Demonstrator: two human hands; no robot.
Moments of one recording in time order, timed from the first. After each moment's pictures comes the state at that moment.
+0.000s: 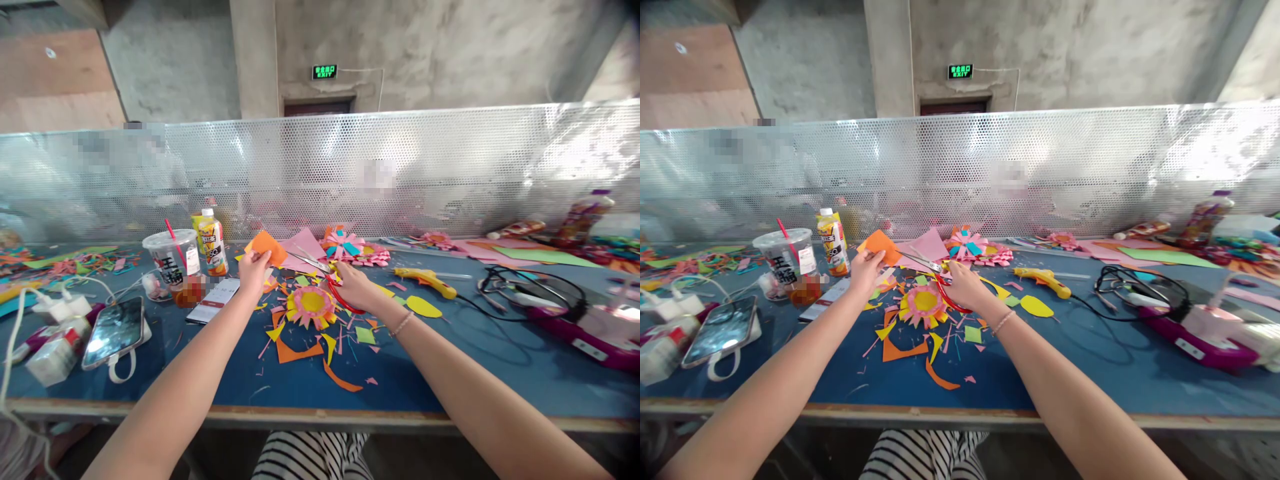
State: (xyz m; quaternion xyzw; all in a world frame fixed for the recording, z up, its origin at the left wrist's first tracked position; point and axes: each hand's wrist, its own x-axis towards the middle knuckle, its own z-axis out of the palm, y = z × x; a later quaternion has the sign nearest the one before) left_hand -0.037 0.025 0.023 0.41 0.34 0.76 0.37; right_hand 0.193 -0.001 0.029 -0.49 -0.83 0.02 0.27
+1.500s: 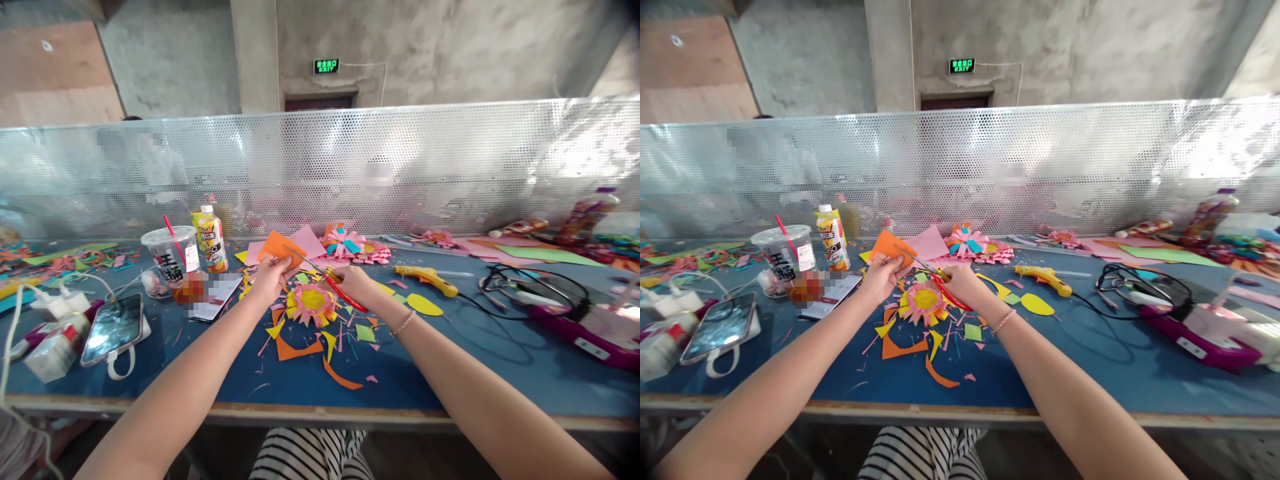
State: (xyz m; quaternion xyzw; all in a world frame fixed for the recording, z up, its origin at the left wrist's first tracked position) left_hand -0.005 -0.002 0.023 0.42 0.22 0.69 0.55; right_hand 0.186 -0.008 0.042 -0.51 -0.82 0.07 0.24
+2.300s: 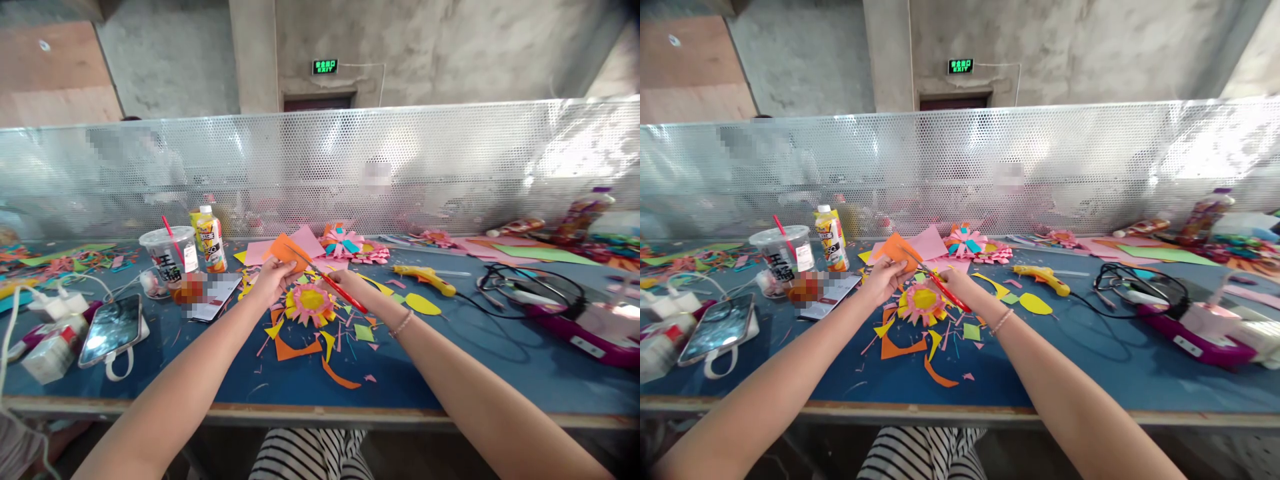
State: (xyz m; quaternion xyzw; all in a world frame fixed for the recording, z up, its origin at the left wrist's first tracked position) left_hand -0.005 -0.002 0.018 0.45 0.23 0.63 0.59; right_hand 0.182 -0.013 0.042 -0.49 -0.82 0.18 0.23
